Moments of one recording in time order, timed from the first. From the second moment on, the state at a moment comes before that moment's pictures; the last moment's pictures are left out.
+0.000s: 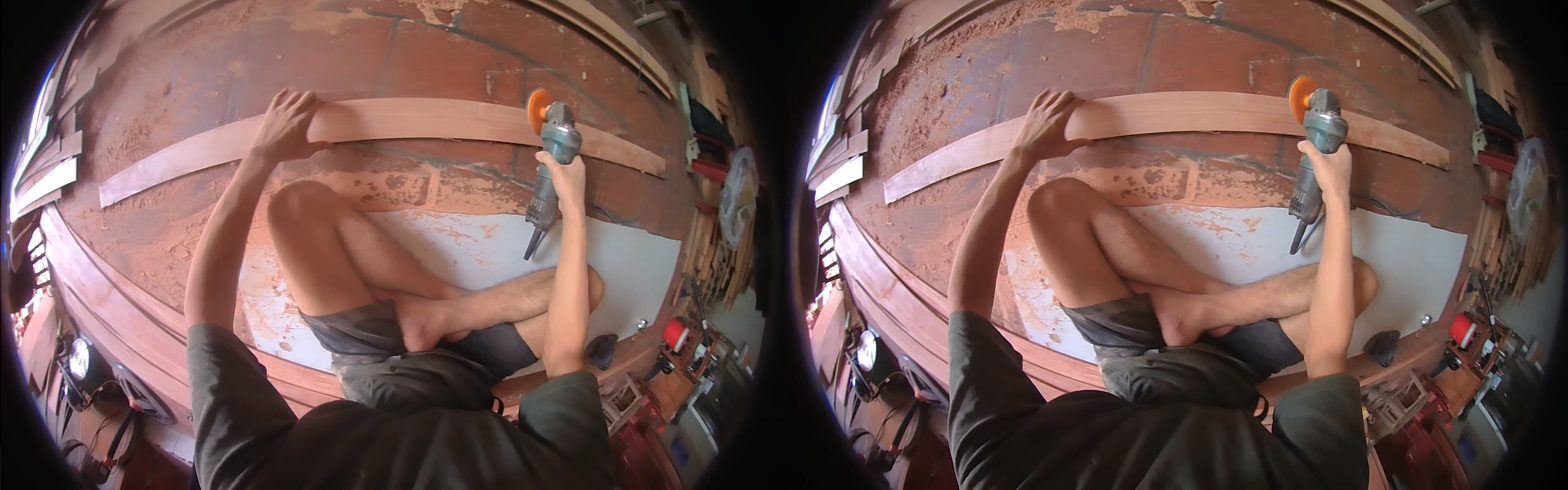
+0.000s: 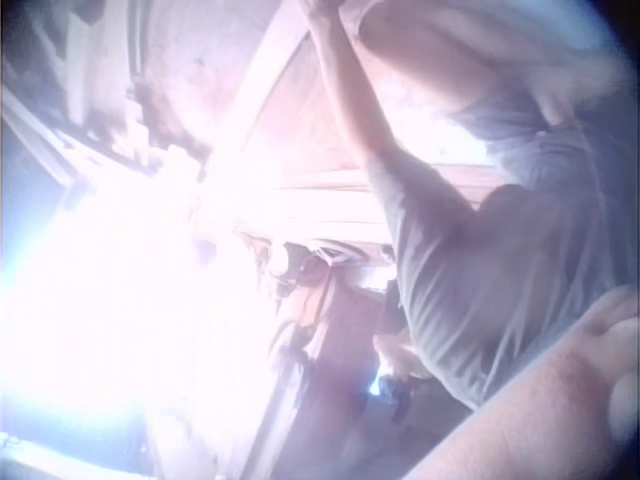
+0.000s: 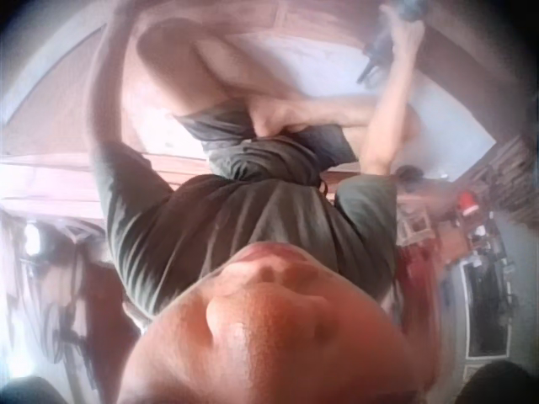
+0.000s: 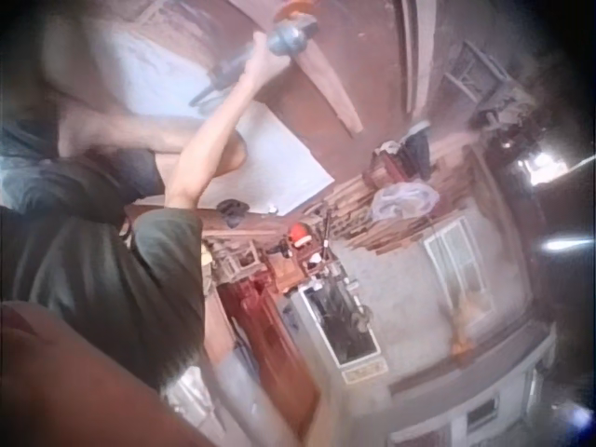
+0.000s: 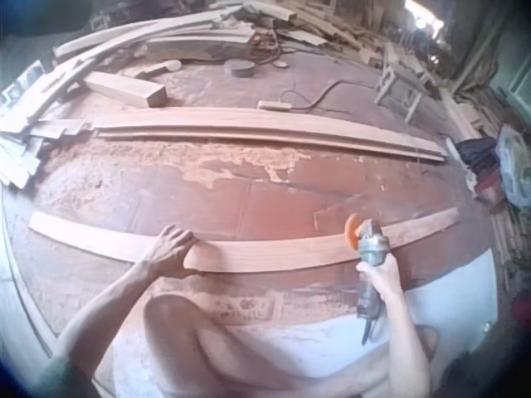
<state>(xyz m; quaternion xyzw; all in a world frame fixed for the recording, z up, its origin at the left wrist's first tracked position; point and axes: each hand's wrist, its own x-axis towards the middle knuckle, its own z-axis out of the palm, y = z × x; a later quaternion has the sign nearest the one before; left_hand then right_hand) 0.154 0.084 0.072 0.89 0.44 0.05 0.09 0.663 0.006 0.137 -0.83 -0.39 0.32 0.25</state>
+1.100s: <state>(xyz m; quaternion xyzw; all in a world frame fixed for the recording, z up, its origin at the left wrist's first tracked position) 0.118 0.084 0.015 0.68 0.68 -0.21 0.17 0.616 0.019 0.127 -0.89 -0.42 0.18 0.01</state>
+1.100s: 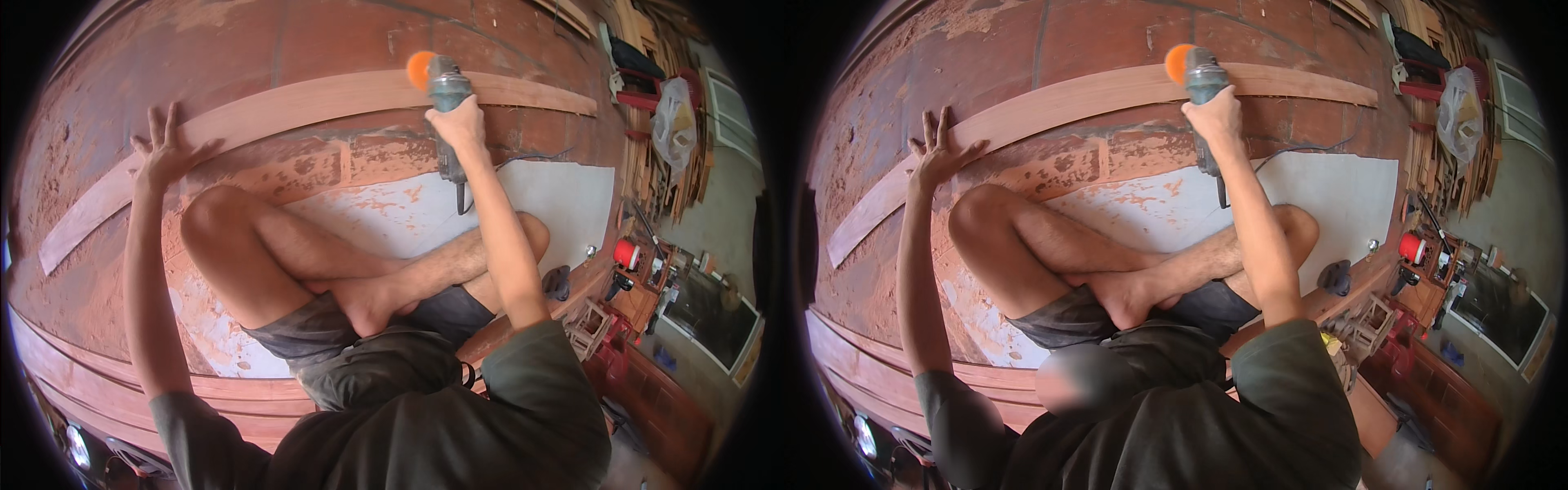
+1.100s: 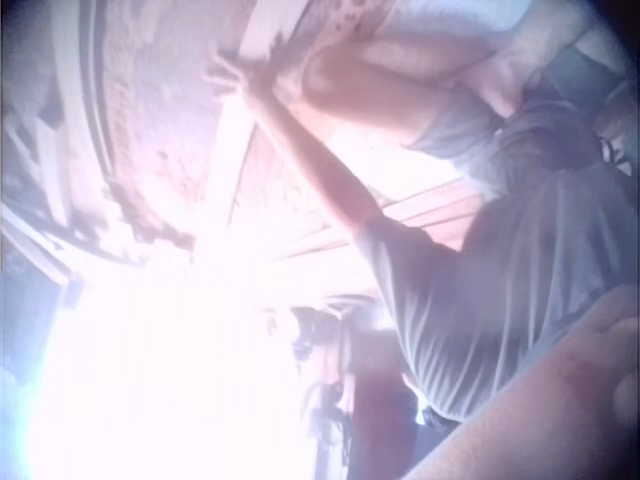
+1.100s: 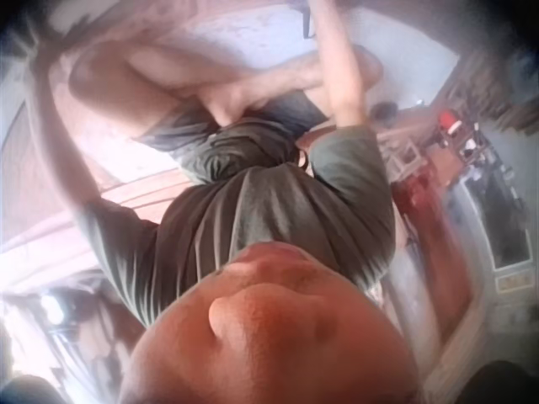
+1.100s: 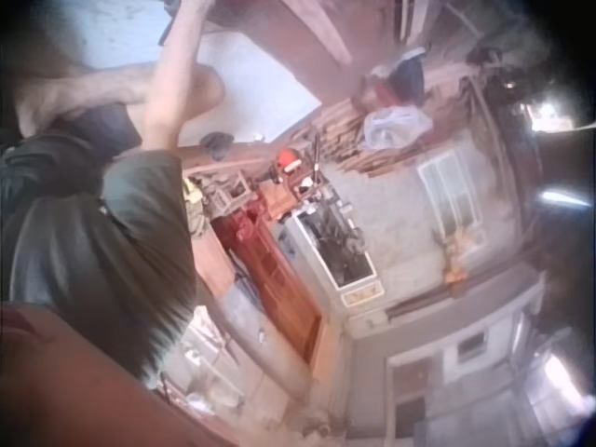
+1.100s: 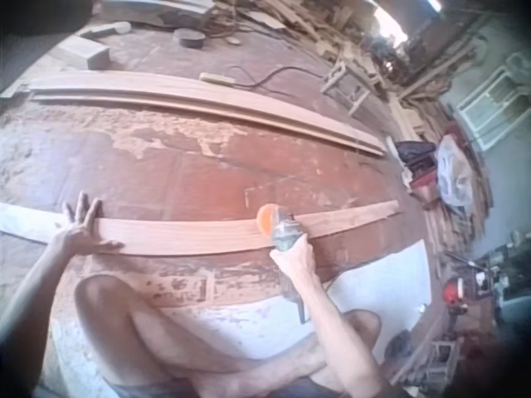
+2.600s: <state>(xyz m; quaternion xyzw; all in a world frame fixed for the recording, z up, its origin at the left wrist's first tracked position) 0.137 0.090 0.046 0.68 0.66 -0.29 0.15 0.645 0.029 0.120 -0.90 -0.40 0.15 0.01</state>
